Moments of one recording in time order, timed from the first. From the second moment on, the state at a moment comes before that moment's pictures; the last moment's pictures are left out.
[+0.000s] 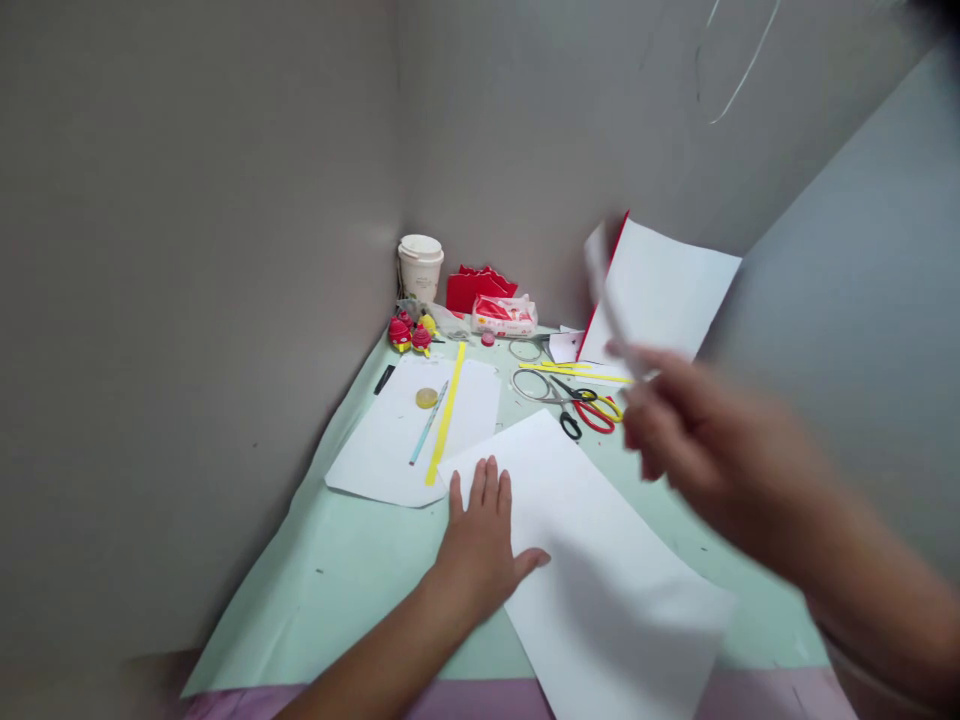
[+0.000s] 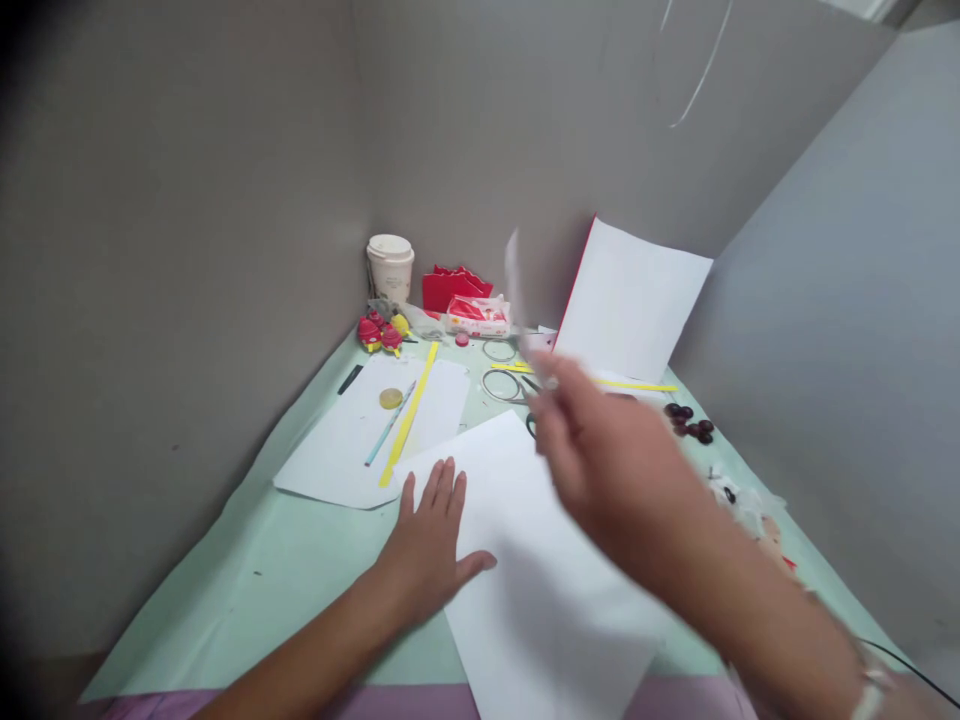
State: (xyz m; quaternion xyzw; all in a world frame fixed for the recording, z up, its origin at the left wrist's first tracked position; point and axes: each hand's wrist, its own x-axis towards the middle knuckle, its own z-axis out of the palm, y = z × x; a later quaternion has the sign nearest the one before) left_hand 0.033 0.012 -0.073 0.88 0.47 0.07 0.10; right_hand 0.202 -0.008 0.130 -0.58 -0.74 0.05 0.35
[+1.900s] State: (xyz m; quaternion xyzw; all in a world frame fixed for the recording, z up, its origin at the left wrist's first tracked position) left_hand 0.026 0.017 -0.050 0.87 0.49 0.00 0.03; right_hand 0.180 0.023 -0.065 -0.48 -0.81 0.12 0.33
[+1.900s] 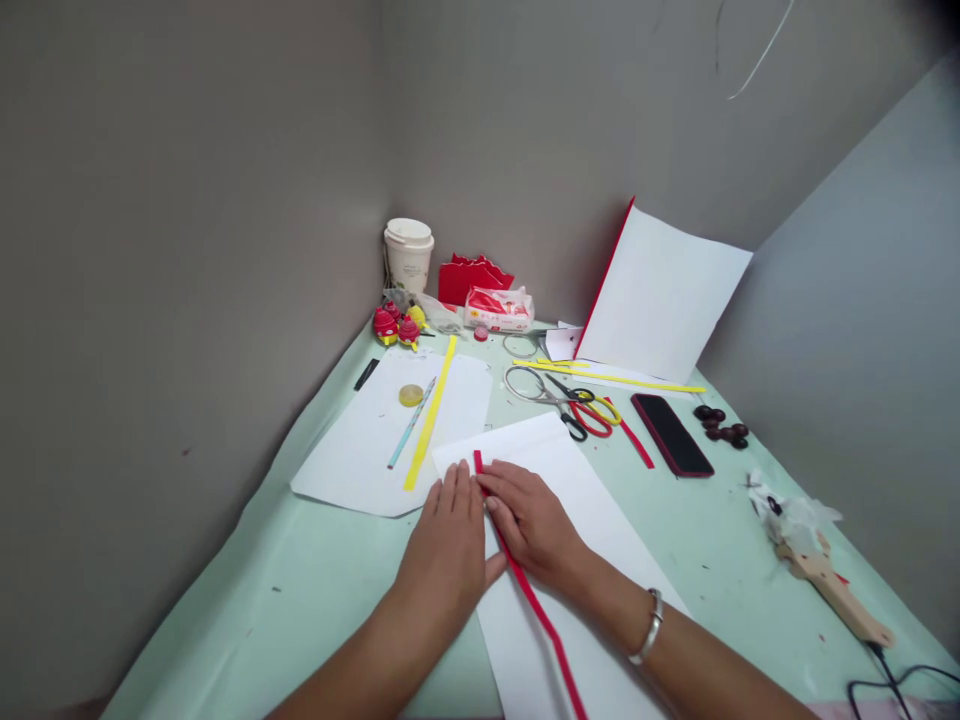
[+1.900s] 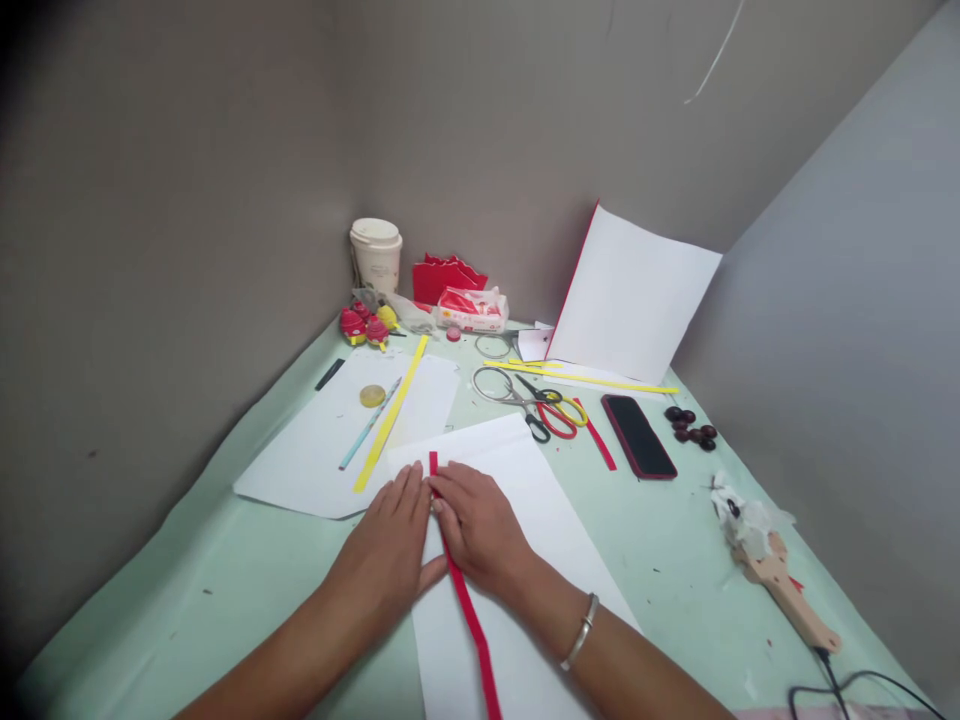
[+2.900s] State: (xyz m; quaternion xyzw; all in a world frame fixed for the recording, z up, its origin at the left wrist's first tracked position) left_hand -0.003 0.019 -0.028 0.85 0.50 0.06 0.17; right_hand 0.174 0.044 -0.058 -0.37 -0.90 0.10 0.22
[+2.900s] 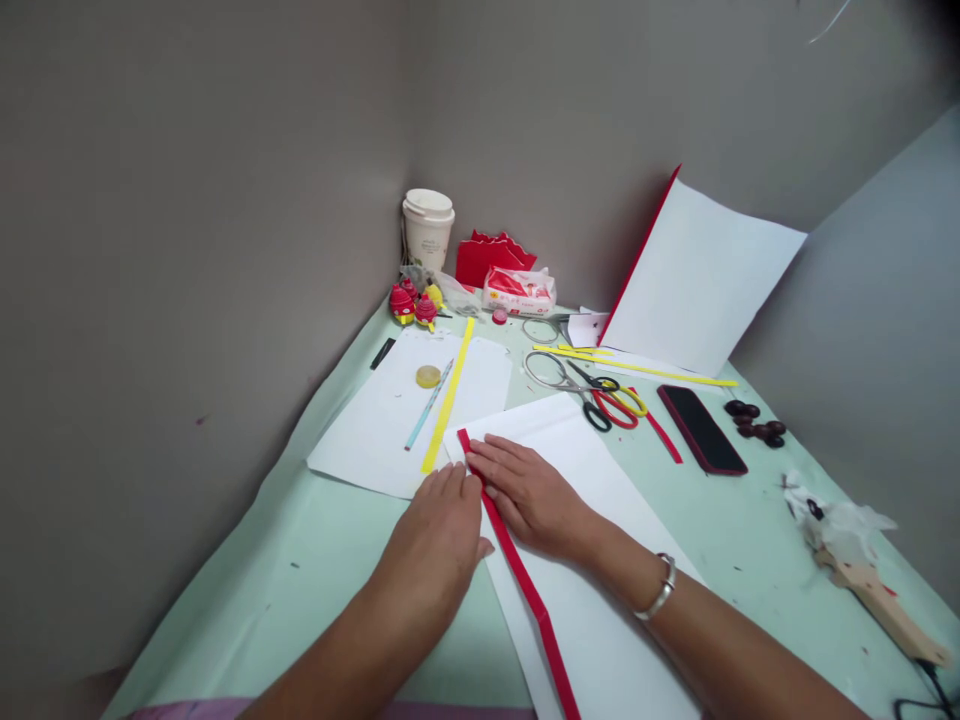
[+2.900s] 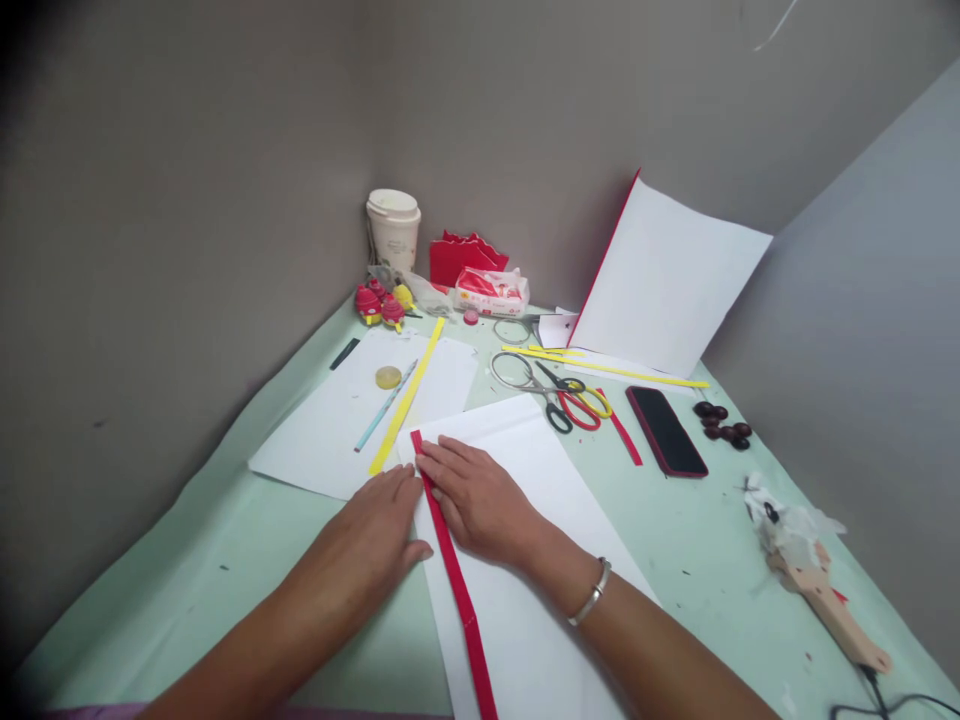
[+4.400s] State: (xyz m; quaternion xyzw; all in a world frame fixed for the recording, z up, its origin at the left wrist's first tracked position) left_hand 0.000 0.029 -0.038 0.86 0.48 0.07 0.14; right_hand 0.186 0.054 -0.059 -0.39 -0.90 0.08 0.16
